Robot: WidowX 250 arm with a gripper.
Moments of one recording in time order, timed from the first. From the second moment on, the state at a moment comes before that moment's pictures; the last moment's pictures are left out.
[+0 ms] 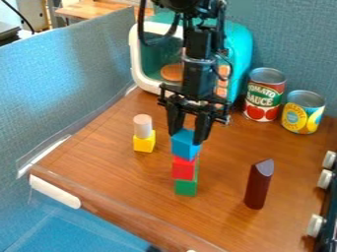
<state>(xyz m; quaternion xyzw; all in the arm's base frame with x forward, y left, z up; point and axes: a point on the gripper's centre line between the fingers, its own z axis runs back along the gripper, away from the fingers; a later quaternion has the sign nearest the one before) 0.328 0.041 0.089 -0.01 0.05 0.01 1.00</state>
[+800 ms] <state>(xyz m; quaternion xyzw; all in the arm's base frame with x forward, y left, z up) 0.330 0.073 0.127 0.00 0.00 0.06 1.00</state>
